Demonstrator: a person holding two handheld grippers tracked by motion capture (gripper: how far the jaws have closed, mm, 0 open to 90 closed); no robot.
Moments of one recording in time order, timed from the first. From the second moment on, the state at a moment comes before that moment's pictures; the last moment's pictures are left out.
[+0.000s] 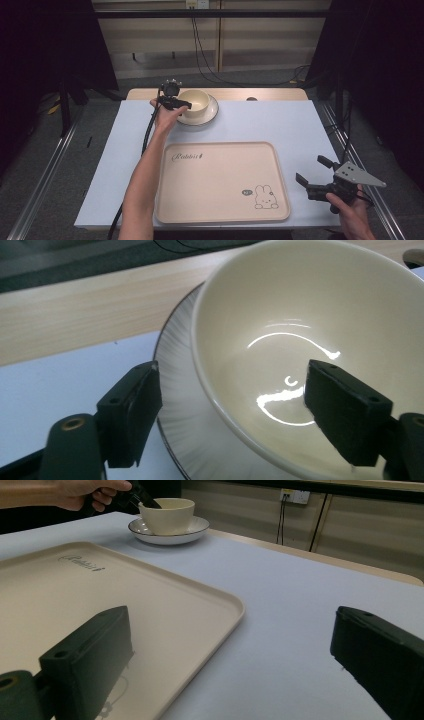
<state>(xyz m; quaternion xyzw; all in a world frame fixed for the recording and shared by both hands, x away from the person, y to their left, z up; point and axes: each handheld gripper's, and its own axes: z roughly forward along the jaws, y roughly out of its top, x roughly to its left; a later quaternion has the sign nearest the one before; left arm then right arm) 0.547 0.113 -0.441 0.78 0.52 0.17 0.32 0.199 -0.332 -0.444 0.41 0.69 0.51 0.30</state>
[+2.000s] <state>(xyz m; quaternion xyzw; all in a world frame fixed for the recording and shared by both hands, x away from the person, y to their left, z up) 0.558 0.126 -0.446 0.70 0.62 0.06 0.34 0.200 -0.333 -0.444 0.41 0.69 0.51 0.31</state>
